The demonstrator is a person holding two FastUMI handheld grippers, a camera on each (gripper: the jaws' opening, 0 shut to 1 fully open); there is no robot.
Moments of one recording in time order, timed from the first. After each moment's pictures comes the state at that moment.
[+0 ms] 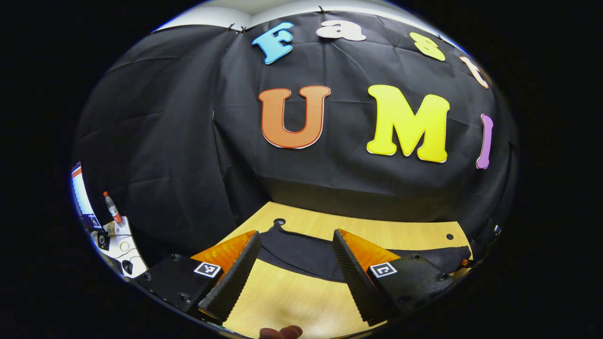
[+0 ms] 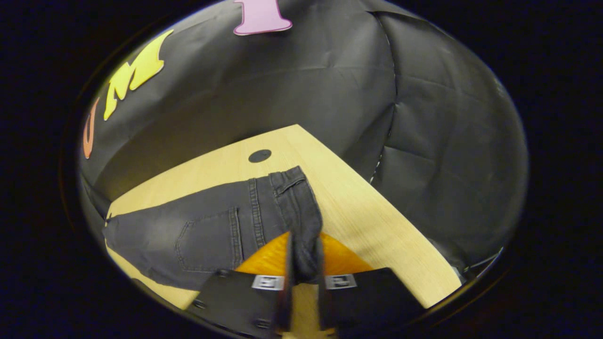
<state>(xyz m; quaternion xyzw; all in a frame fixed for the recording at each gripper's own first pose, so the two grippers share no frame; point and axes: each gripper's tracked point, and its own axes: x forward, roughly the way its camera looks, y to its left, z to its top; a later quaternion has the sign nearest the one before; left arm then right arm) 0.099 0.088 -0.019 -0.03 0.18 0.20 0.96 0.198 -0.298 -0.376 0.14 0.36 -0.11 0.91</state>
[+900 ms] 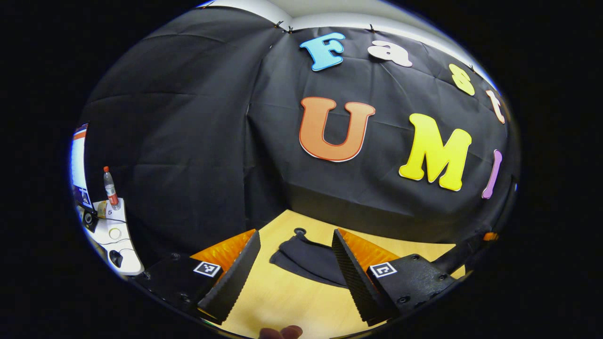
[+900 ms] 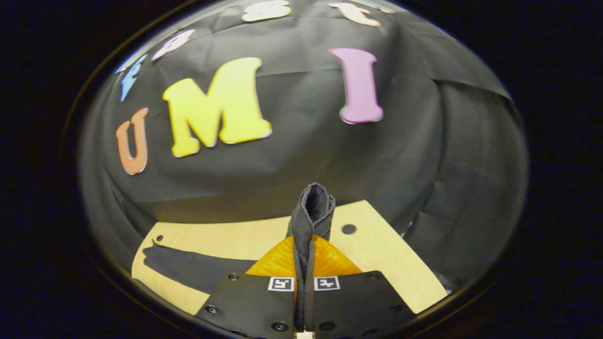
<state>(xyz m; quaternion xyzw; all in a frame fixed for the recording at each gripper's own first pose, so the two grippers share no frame) 0.053 0.213 -0.029 -0.09 0.12 0.22 0.96 0.205 -0.060 -0.103 0.08 0.22 0.01 0.97</state>
